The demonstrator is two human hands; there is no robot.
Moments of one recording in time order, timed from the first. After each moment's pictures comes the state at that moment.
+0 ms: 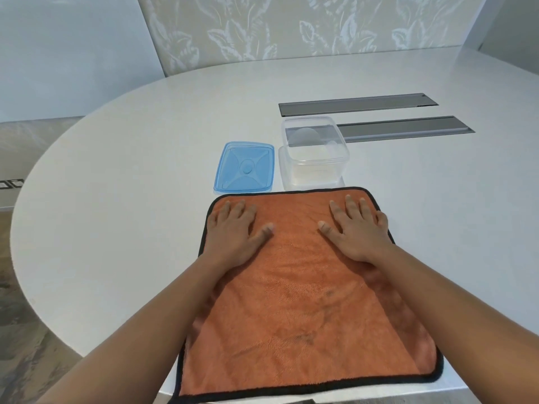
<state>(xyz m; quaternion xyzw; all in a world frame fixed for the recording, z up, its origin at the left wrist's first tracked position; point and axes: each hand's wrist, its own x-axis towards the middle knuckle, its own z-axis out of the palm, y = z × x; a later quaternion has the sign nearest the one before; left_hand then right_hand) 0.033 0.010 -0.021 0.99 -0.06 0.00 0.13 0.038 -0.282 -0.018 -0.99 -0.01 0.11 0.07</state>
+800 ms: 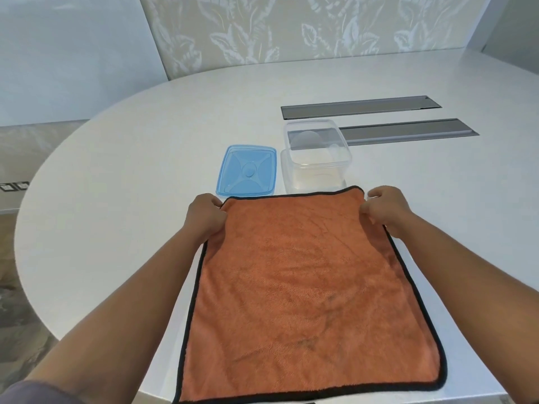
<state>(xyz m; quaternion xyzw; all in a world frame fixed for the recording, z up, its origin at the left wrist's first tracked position) 0.081 0.053 0.011 0.92 0.16 -0.01 0.35 0.092 -0.326 0.005 -0.85 0.23 0.04 0.47</state>
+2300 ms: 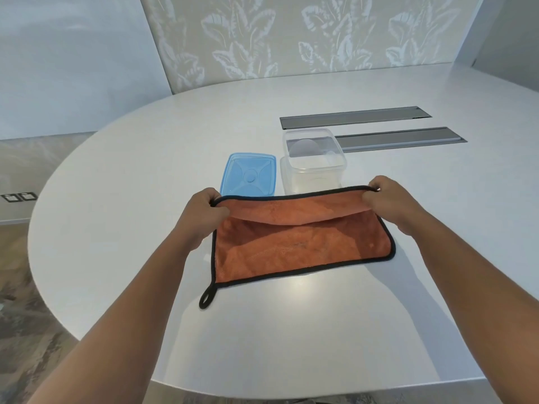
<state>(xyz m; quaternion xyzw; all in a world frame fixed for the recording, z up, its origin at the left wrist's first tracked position) 0.038 0.057 0.053 0.87 0.07 0.01 0.49 0.056 -0.324 0.057 -0.90 0.11 0.00 0.42</state>
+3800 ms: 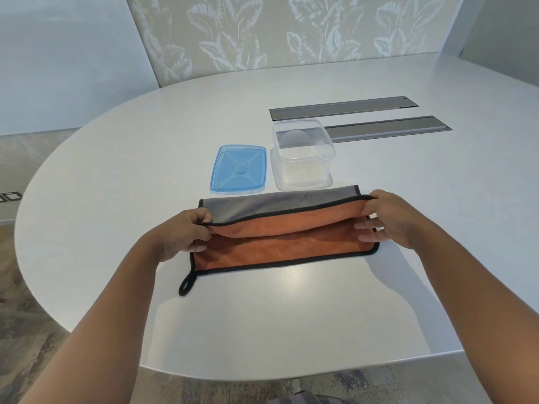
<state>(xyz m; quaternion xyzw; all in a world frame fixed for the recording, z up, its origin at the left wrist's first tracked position) 0.015 0.096 0.030 0.81 0.04 -0.23 0.54 0.000 -0.329 0.053 -0.75 0.20 0.14 0.61</state>
